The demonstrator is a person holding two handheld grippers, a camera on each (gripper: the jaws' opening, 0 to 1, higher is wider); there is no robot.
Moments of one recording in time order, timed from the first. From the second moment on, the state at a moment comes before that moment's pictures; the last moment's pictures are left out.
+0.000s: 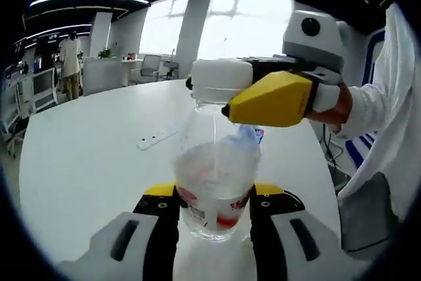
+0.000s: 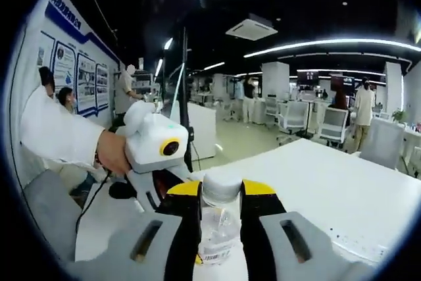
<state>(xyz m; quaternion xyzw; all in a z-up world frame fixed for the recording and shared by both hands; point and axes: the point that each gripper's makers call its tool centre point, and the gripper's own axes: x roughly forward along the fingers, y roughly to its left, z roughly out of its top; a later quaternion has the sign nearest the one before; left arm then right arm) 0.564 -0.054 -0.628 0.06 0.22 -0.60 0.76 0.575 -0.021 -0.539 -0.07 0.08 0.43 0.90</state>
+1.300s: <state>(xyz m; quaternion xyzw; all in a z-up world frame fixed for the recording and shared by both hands) 0.592 -0.054 -0.681 0.11 0.22 -0.61 0.75 0.594 -0.021 -0.595 -0.15 0.10 0.41 0.89</state>
